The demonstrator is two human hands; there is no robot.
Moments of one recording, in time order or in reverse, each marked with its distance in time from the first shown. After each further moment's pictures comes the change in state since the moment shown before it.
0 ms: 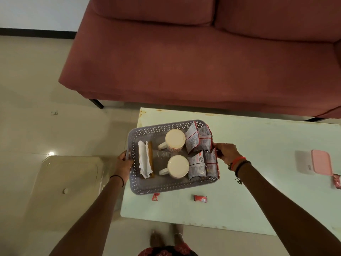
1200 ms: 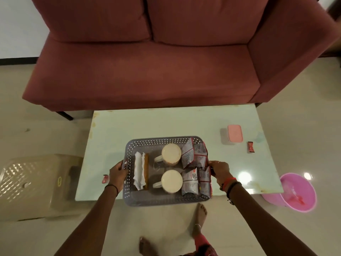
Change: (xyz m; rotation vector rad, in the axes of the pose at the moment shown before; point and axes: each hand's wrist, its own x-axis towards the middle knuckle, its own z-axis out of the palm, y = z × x) left_hand -0.222 -0.095 0.174 0.219 -0.042 0.133; right_hand -0.099 0.095 -0.314 -0.078 0.099 -0.011
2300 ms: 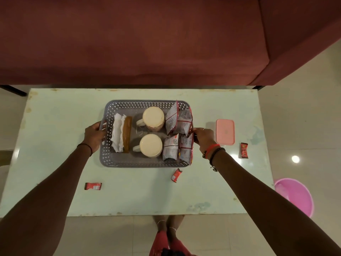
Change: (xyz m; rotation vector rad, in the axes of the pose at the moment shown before) left_hand 0.198 0.036 0.160 0.016 -0.035 0.057; right_hand 0.229 -0.069 -0.018 -0.045 -0.084 -0.022
